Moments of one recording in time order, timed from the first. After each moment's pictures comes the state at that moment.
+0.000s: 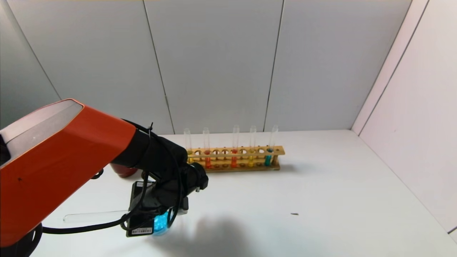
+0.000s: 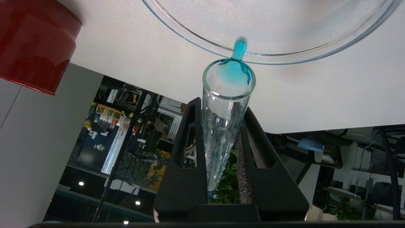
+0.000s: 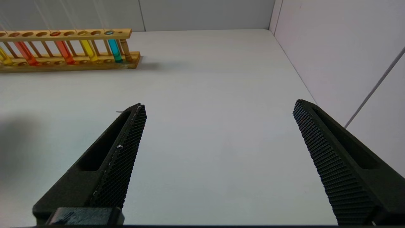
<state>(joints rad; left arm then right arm) -0.61 2.15 -1.30 0.94 0.70 0.52 0.00 0.00 -0.01 0.03 -0.01 0.02</state>
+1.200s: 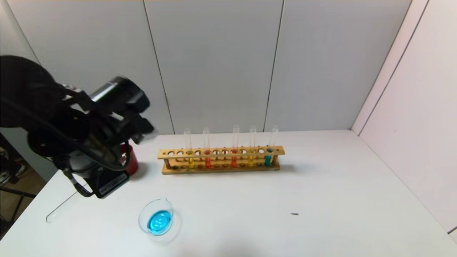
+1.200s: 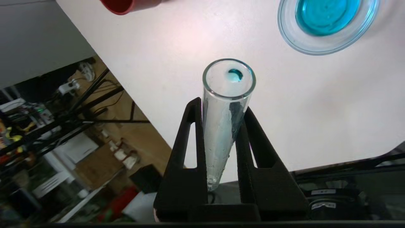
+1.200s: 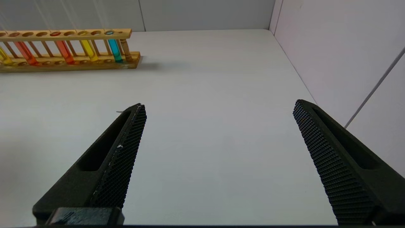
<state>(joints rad) -0.50 1.64 -1.39 0.91 0.49 0.27 0.00 0.00 -0.01 0.03 -0.01 0.02</state>
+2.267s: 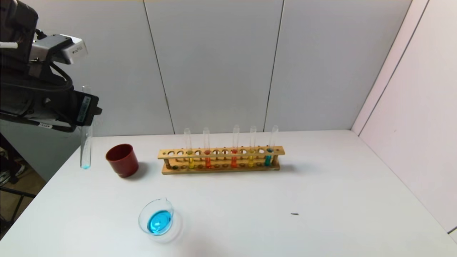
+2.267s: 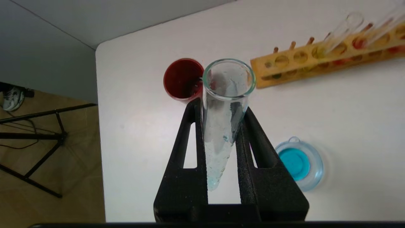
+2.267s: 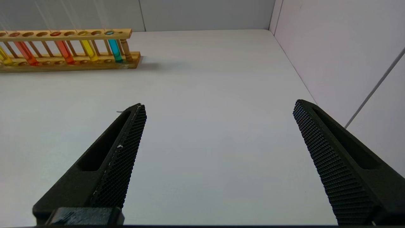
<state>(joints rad) -0.20 1.47 -1.40 0.46 0.20 0.11 0.00 0.00 -0.01 0.03 -0.01 0.02</state>
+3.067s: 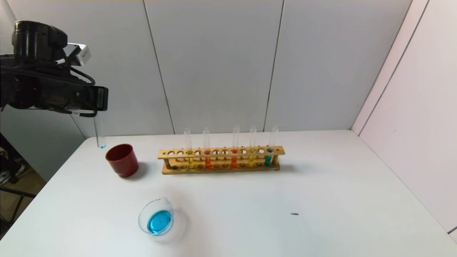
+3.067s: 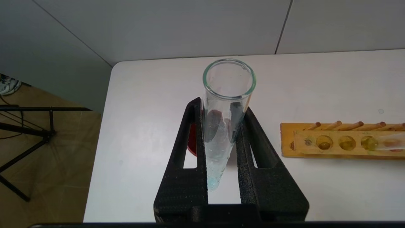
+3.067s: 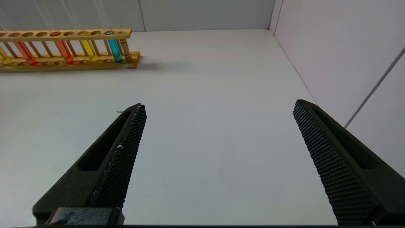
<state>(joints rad) -0.04 1.68 -1.39 0.14 0.18 0.04 0.00 0.00 -0.01 0.03 -0.01 0.02</state>
